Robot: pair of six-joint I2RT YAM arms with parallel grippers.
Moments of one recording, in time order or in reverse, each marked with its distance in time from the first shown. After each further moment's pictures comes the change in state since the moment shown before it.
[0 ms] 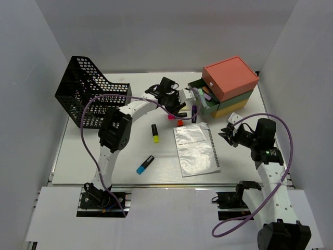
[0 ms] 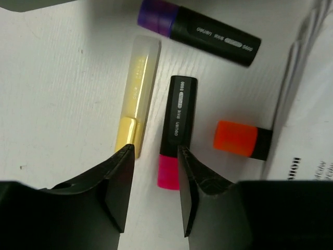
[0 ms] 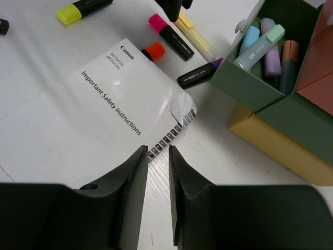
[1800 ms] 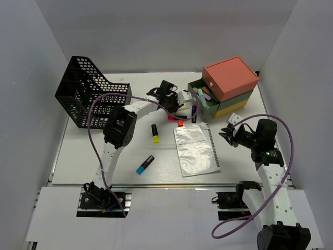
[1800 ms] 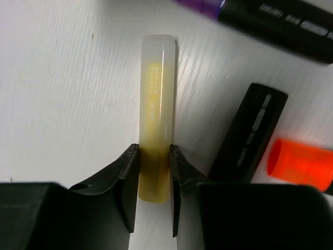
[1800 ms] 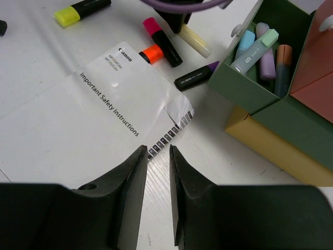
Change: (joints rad) left arm 0.029 0.151 0.050 0.098 -0.033 0.041; right arm 0.000 -0.020 0.000 0.000 0.002 -0.005
